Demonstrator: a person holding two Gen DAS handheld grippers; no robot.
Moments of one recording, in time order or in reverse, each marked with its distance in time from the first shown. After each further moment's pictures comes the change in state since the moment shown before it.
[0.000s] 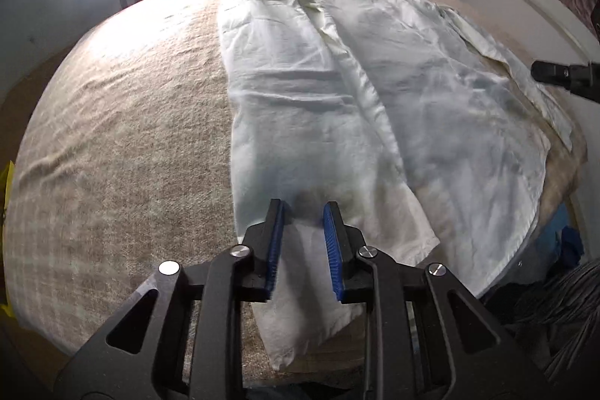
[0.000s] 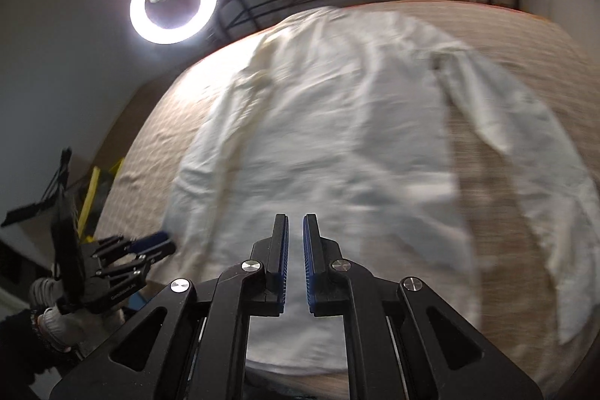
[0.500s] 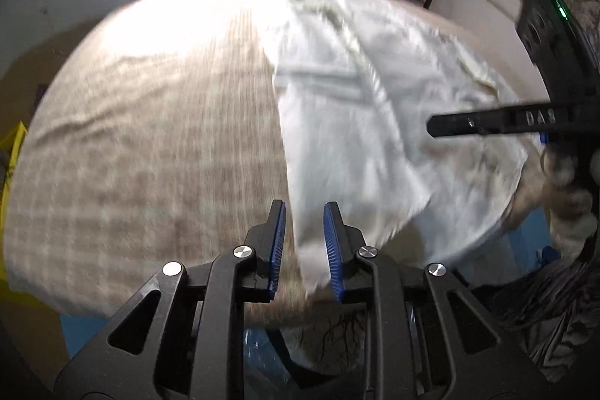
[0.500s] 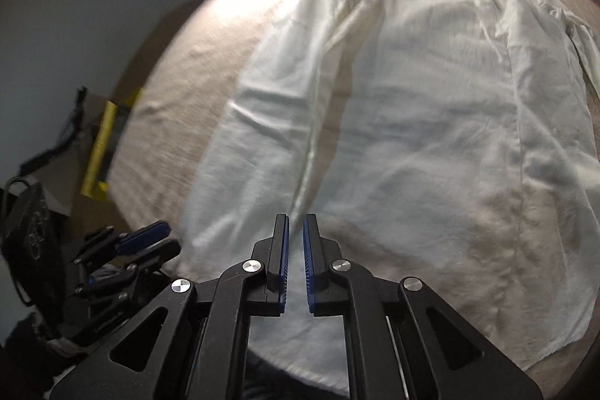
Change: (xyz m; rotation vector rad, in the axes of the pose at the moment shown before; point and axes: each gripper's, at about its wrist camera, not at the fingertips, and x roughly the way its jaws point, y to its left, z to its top) left arm -0.054 0.032 -0.027 -0.125 -0.069 -0.038; right arm 0.095 0.111 -0.014 -0.110 0.250 0.124
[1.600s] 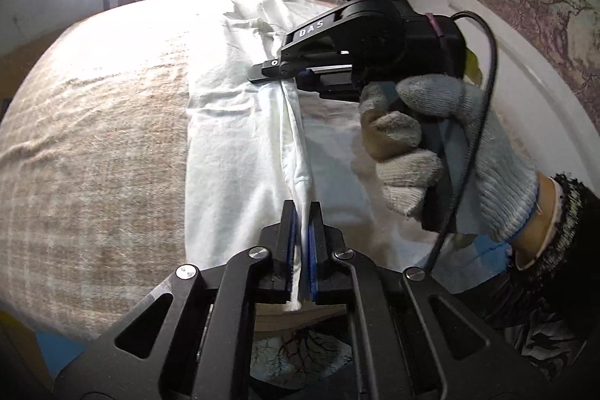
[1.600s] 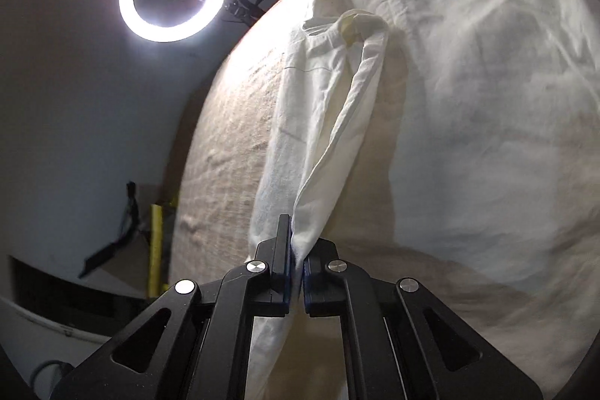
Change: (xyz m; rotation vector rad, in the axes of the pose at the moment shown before) left arm 0.007 -0.046 0.012 0.026 -0.009 -0.161; right arm 0.064 -0.038 0.073 0.255 -0.115 0.220
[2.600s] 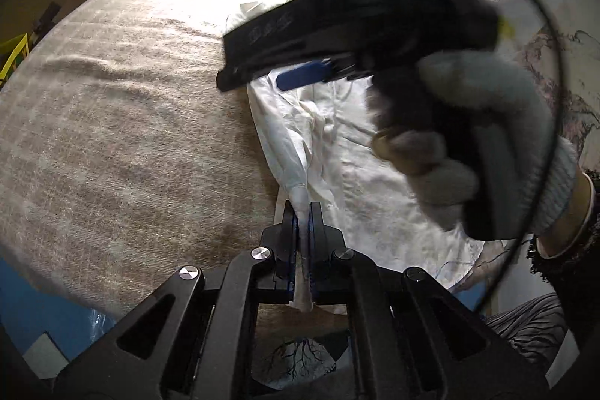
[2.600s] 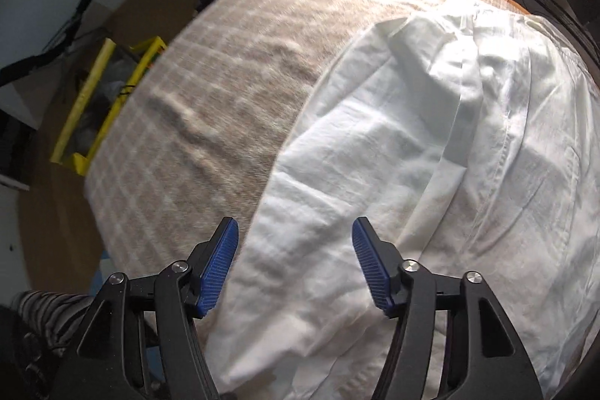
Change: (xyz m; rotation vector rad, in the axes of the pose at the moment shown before) left arm -0.048 0.127 -0.029 -0.338 -0.079 -0.011; right arm 0.148 0.181 -0.022 -0.596 0.371 -0.375
